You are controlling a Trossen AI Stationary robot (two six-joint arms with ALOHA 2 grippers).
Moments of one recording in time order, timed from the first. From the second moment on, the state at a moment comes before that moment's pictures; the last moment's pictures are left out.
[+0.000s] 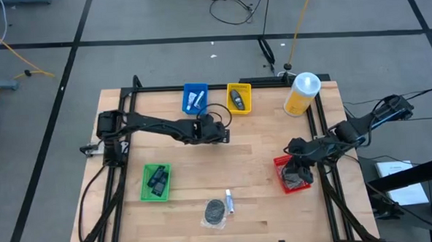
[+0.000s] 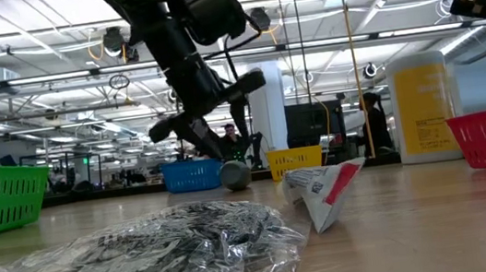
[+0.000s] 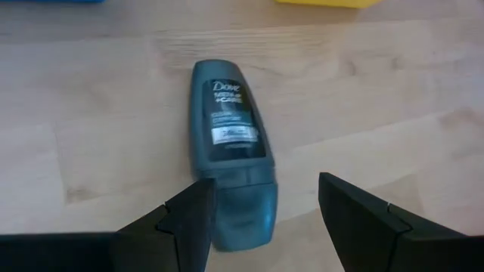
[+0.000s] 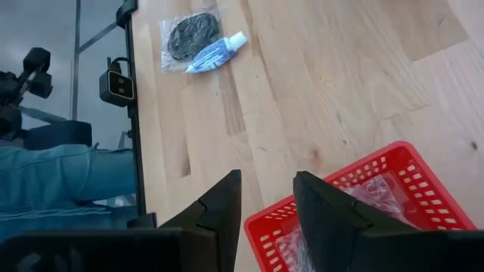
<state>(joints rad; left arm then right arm) 0.08 1.90 1.26 -0.41 -0.34 -1.22 0.44 0.78 0.74 -0.77 0.01 0.82</state>
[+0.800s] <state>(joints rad) 0.12 1.93 1.26 -0.32 -0.32 -1.10 0.44 0.79 0.74 -0.74 0.03 0.82</state>
